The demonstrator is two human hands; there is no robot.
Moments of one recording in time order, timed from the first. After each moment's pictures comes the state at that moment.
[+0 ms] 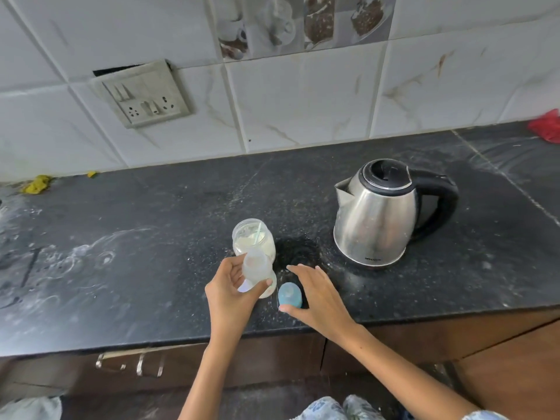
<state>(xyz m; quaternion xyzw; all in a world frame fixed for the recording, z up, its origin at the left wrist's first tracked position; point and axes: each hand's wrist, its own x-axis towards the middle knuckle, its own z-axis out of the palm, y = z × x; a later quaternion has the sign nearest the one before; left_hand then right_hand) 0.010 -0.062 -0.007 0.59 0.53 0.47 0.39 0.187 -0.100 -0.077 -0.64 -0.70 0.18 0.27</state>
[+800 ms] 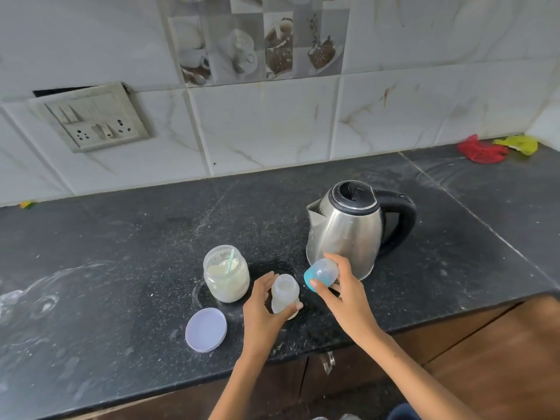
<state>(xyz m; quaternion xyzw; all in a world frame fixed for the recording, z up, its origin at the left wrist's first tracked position) 0.080 -0.048 -0.063 0.66 0.43 0.38 0.48 0.245 -0.114 -0.035 -0.68 -0.50 0.21 0.49</state>
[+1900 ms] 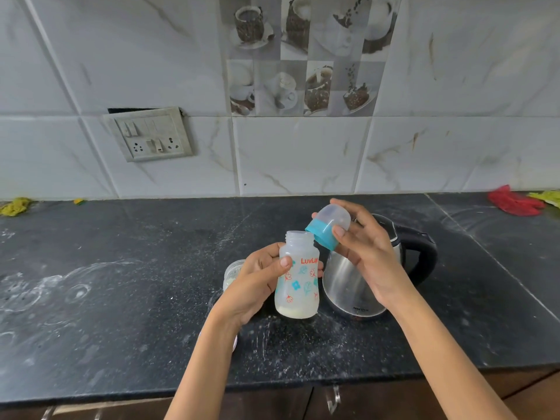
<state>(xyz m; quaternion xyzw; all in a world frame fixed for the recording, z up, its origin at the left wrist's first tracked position) 0.053 -0.022 0.083 0.56 0.17 0.32 0.74 0.244 -0.085 0.124 -0.43 -0.49 0.43 0.63</state>
